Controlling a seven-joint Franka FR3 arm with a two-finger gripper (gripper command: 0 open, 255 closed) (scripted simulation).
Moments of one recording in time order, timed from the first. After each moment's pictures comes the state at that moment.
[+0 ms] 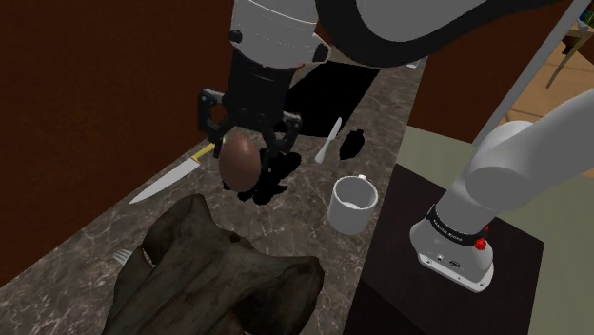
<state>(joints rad) 0.01 -0.46 0.77 -2.20 0.43 2.12 1.38</state>
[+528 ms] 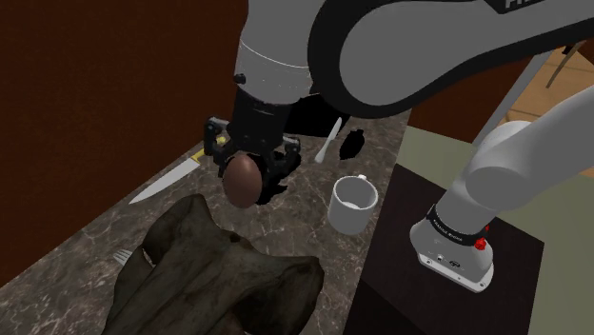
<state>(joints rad) 0.01 -0.44 0.80 -2.29 0.44 2.23 1.37</state>
